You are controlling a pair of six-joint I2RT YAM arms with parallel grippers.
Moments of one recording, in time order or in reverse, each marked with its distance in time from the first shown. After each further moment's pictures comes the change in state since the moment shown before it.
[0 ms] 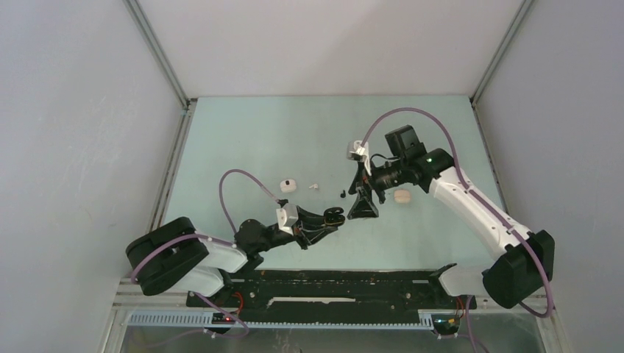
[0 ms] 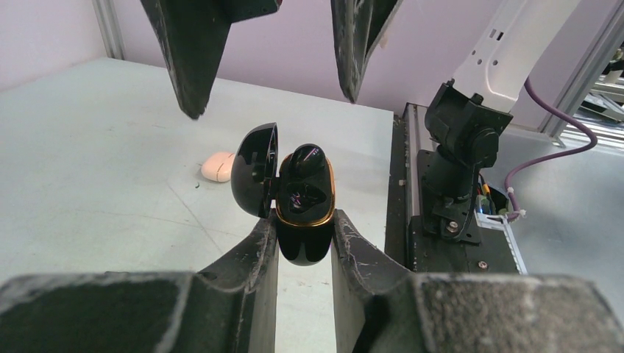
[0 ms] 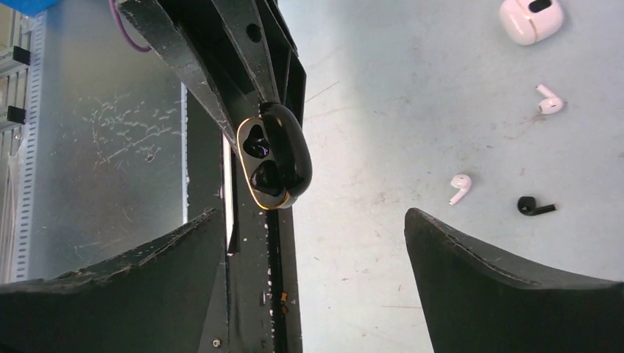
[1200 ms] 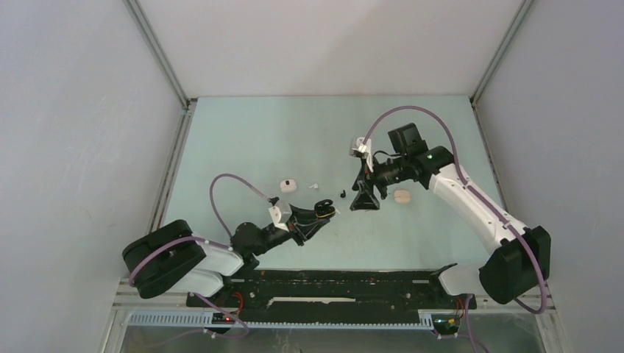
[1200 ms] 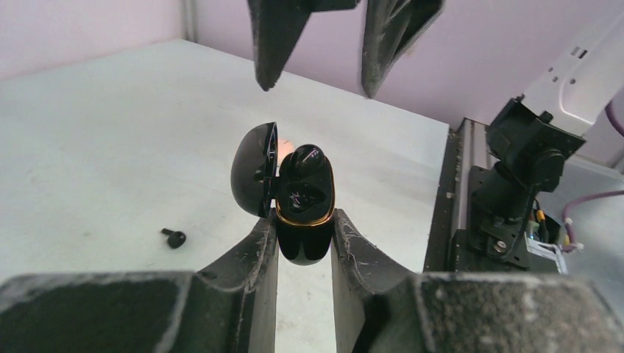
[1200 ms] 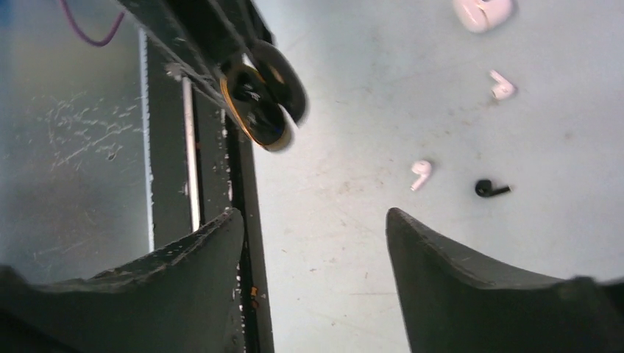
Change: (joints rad) left arm 0.013 -0.009 -0.037 0.002 -0.145 -0.003; right arm -0.018 0.032 -0.010 0.019 0.037 -0.039
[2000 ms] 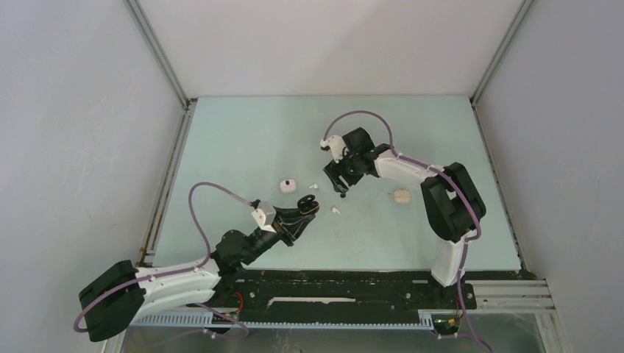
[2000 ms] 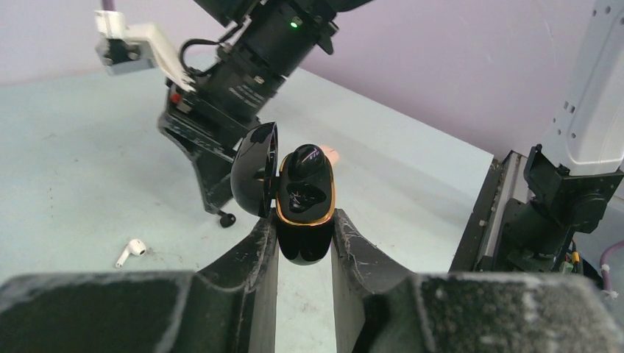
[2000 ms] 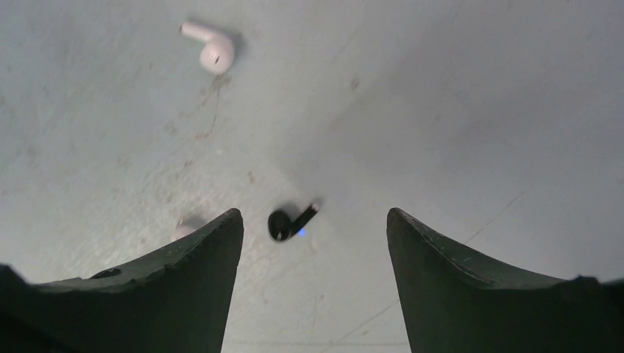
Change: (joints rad) left arm -0.060 -0.527 -0.065 -0.456 -0.286 0.012; right arm 0.088 0.520 0.077 0.392 0.673 0.263
